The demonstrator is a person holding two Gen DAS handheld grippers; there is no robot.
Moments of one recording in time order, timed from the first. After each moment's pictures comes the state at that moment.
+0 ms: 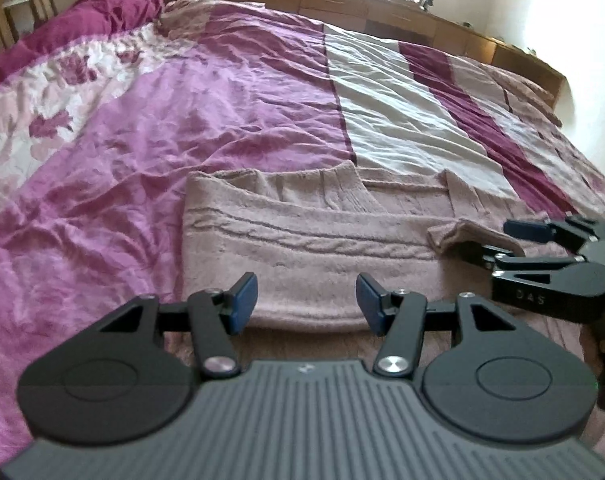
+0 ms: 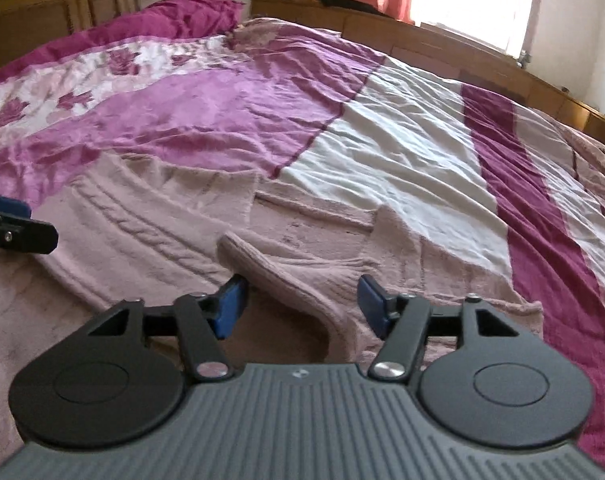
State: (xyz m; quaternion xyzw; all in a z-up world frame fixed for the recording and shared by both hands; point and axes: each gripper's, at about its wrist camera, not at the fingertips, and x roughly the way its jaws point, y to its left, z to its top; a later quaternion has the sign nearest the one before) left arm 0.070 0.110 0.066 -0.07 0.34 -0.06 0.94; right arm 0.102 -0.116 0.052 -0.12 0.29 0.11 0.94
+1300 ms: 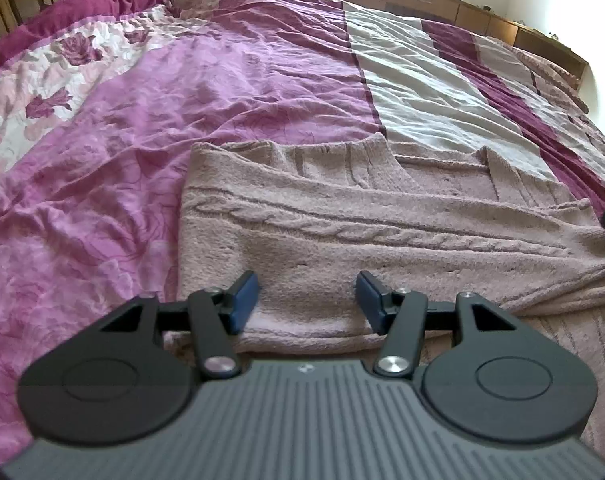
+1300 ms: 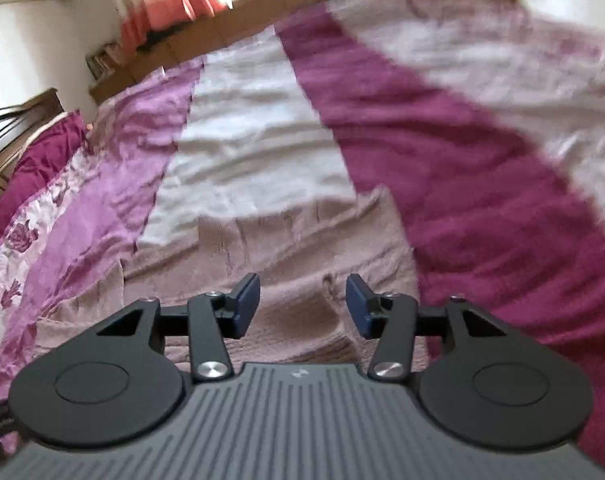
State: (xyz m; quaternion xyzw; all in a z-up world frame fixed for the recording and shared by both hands) left arm 0.100 0.105 0.030 -0.05 0.36 -0.03 0.93; right arm 0.106 -0.282 0.047 0.21 0.33 -0.03 0.92
